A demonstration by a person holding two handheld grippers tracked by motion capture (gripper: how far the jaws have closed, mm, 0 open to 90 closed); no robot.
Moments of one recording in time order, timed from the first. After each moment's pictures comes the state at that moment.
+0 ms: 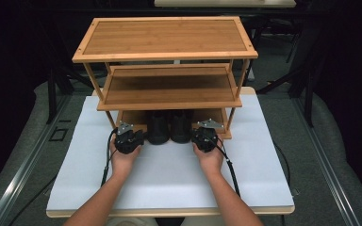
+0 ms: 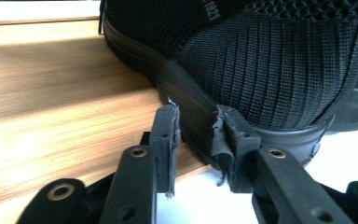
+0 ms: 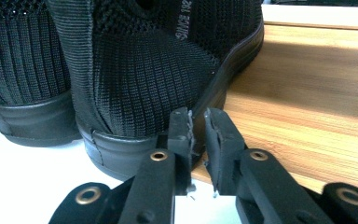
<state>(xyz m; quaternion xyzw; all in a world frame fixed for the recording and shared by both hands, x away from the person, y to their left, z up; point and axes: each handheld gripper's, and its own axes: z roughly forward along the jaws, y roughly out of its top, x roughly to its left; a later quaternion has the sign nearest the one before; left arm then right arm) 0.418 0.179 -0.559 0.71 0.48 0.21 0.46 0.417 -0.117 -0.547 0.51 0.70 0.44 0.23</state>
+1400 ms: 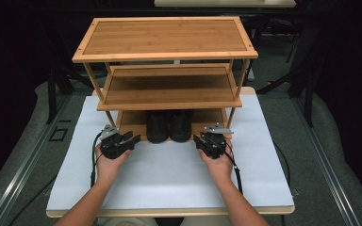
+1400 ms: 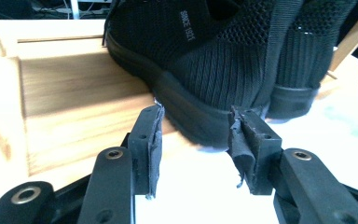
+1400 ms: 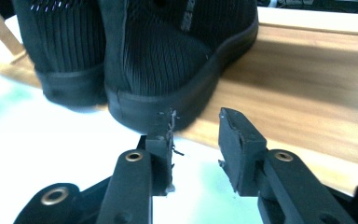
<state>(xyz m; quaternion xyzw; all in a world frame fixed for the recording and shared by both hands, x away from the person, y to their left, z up) 0.387 0.213 -0.535 0.71 0.46 0.19 0.50 0.383 -0.139 -0.528 0.49 0.72 0.44 0.22</state>
